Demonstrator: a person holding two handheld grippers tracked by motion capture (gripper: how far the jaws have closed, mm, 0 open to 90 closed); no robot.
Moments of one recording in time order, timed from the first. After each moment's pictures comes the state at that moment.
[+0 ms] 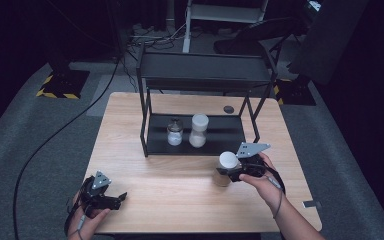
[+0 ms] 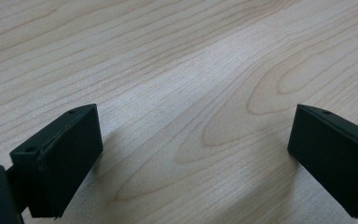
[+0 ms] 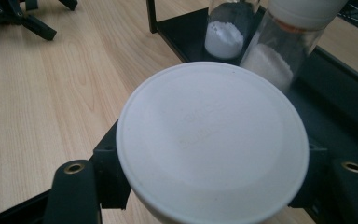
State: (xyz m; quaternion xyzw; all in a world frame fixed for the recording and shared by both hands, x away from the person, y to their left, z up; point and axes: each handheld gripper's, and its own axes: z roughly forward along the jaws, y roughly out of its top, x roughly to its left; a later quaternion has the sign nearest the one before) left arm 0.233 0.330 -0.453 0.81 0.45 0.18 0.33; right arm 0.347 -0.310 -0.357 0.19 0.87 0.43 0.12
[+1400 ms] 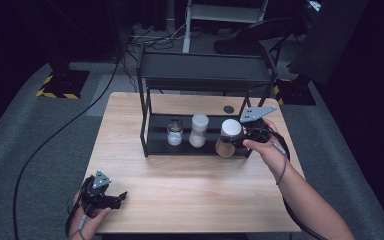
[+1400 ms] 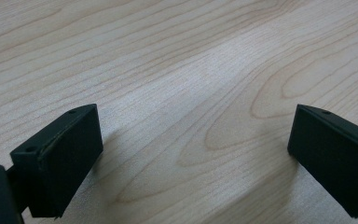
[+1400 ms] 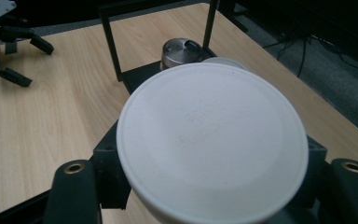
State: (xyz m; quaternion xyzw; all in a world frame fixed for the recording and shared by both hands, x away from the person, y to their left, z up) left arm 0.233 0.327 -0.453 0.80 0.46 0.18 0.33; right arm 0.405 -0.306 -0.286 0.18 0.87 0.44 0.14
